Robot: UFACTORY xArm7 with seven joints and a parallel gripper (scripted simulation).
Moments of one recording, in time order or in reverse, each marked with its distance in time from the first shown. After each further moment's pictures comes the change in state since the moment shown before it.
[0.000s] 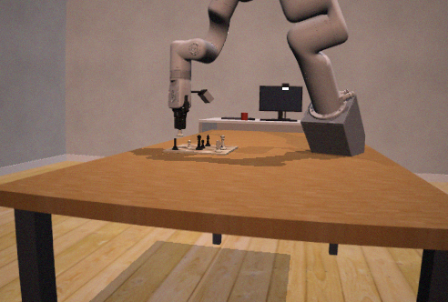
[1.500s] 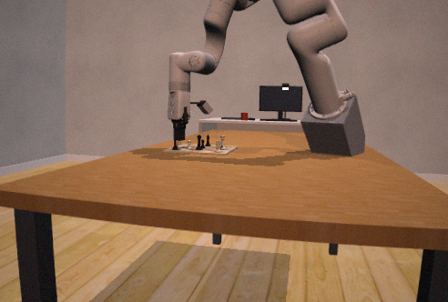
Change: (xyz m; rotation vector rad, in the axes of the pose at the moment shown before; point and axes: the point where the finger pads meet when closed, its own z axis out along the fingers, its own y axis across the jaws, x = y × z) arm -0.001 -0.003 0.040 0.000 -0.001 0.000
